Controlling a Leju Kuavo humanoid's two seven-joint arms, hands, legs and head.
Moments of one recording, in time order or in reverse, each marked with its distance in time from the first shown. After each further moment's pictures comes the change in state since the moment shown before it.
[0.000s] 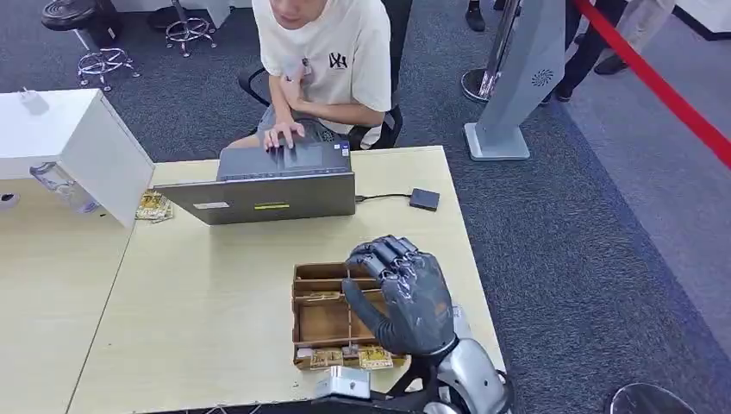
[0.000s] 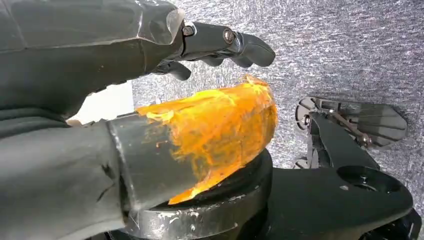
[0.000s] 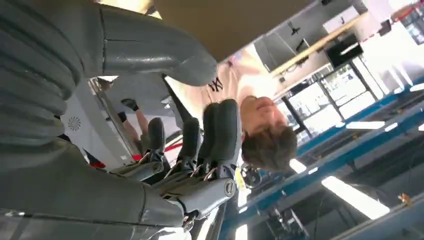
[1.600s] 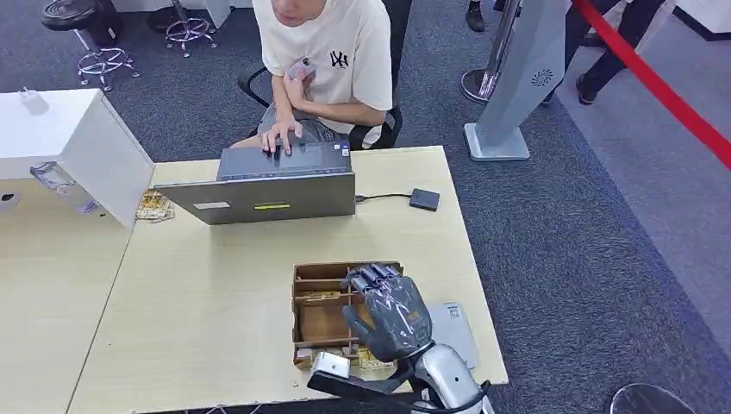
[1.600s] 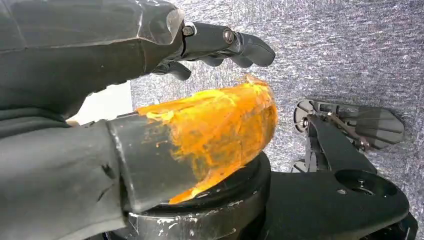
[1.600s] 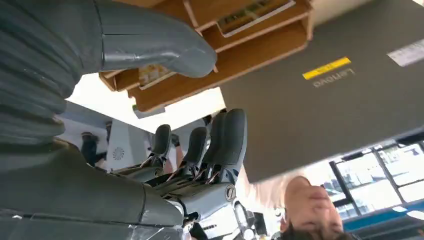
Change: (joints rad) left arm 0.000 0.000 0.000 0.006 0.000 0.000 -0.006; right arm -0.013 -0.002 -0.053 0.281 0.074 -0.002 0.069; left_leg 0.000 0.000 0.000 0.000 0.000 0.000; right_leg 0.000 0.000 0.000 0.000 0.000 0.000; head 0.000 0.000
